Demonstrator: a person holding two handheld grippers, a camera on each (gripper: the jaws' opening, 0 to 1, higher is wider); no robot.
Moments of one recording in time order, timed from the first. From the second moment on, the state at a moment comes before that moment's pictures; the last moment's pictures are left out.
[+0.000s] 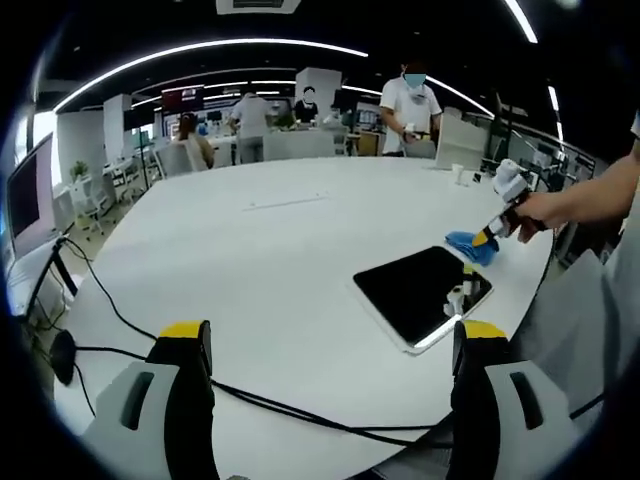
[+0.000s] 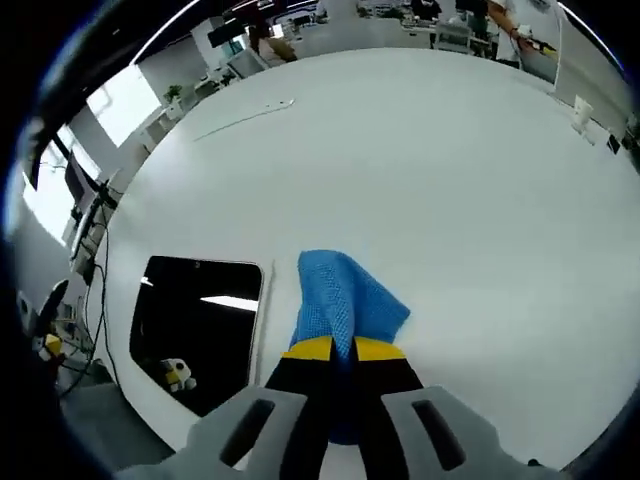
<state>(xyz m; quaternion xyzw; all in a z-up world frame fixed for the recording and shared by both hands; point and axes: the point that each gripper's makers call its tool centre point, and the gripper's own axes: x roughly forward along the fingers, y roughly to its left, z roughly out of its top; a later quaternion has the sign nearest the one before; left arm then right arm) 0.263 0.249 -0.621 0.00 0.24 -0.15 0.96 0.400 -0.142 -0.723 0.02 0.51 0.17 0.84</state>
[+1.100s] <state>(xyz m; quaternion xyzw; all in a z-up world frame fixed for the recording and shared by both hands) 0.261 0.256 -0.613 0.01 0.23 -0.16 0.96 0.416 -0.056 -0.735 0.02 0.54 0.17 0.83</state>
